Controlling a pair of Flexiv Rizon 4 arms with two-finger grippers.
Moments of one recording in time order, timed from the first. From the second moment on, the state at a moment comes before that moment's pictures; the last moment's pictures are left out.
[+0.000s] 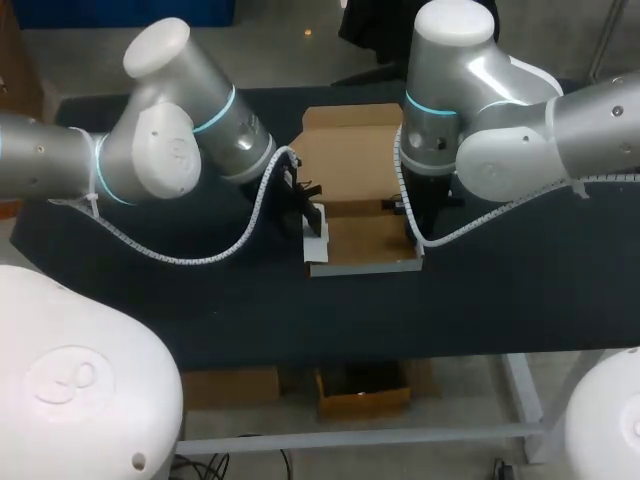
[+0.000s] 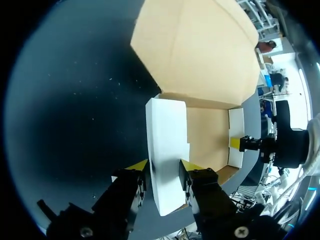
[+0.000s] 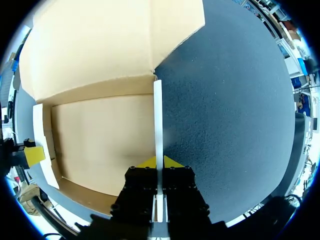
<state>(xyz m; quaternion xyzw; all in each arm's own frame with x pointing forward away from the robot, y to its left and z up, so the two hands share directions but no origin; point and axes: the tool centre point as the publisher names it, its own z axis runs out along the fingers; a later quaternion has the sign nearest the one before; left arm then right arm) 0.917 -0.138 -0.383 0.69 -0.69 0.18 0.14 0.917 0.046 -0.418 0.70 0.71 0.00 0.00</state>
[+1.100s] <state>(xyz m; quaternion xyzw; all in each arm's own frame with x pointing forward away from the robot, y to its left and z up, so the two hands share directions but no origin) 0.922 -0.134 -0.400 0.72 -0.69 0.09 0.06 0.916 0.046 -0.418 0.70 0.71 0.00 0.00</state>
